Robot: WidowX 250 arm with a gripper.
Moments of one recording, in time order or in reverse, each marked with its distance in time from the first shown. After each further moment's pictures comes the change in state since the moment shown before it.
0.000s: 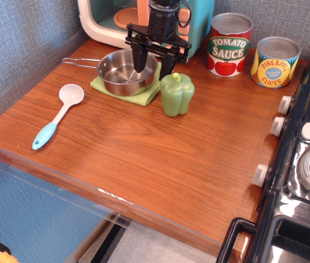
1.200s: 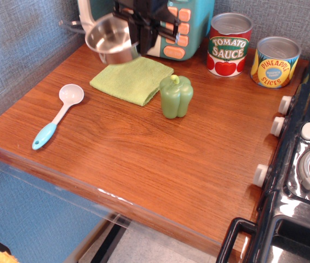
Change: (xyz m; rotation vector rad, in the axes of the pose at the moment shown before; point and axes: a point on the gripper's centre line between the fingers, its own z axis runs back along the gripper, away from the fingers) arm -0.027 0.016 0.063 0.030 -0.211 -0.119
